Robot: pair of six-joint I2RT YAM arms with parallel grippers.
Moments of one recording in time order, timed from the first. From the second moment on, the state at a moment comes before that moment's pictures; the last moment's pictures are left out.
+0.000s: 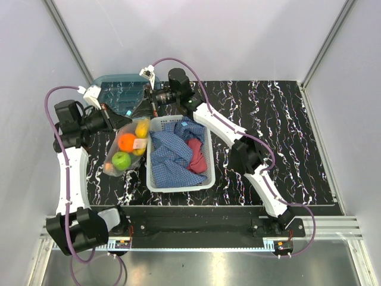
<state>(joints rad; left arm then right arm) 0.30 1.13 1.09 -0.45 1.00 -0.24 0.76 2.44 2.40 0.10 -1.10 0.54</state>
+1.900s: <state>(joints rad) 0.45 1.28 1.18 -0.44 0.67 -0.29 0.79 1.92 1.48 -0.03 -0.85 0.55</state>
